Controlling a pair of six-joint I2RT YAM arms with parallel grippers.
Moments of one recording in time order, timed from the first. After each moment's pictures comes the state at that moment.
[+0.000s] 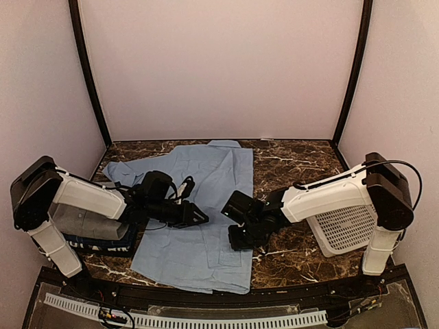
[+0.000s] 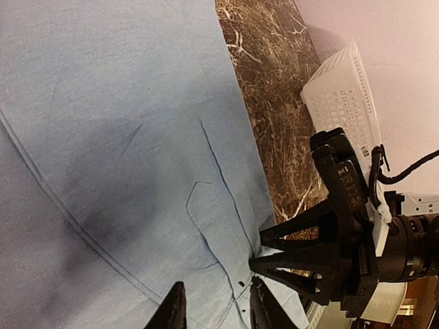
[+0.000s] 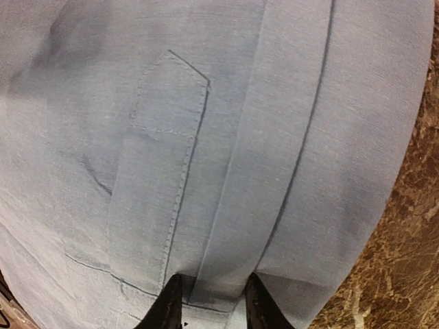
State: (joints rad) left arm -0.76 1.63 0.72 0.24 0.46 -0.74; right arm 1.14 1.84 1.13 -0.49 0.05 0.91
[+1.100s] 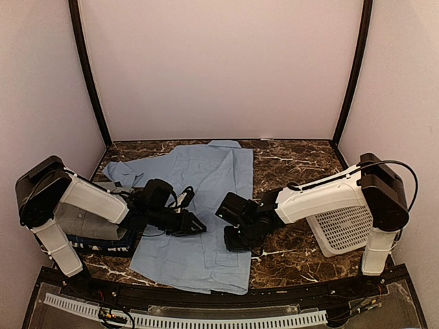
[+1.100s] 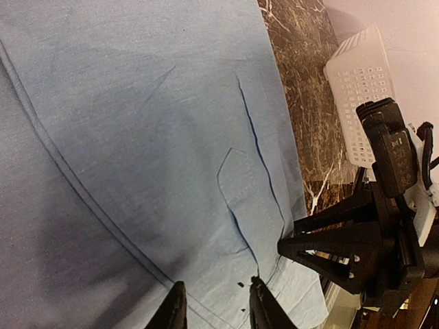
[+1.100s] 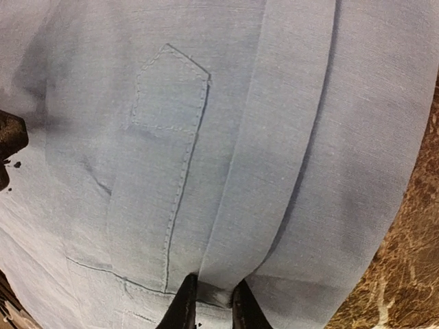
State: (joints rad) left arm -0.76 1.68 0.66 0.27 0.49 -0.74; right arm 1.16 1.88 1.18 -0.53 0.06 0.98
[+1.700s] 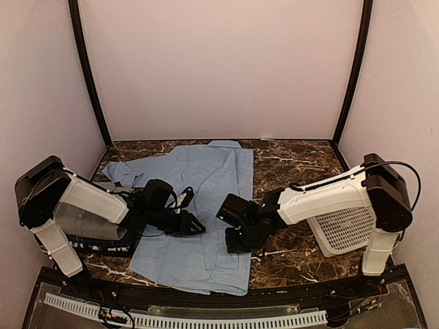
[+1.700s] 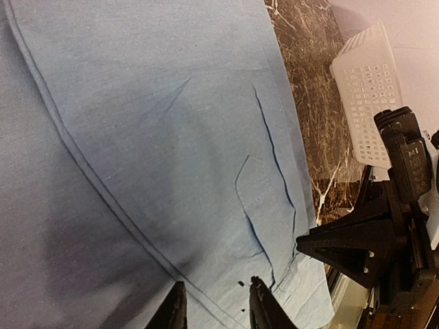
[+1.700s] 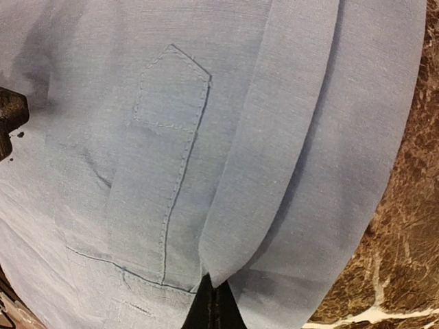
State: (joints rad) left arm -0.76 1.68 0.67 0.25 0.48 -0.71; right arm 1.18 1.86 1.18 -0.56 0.07 0.99
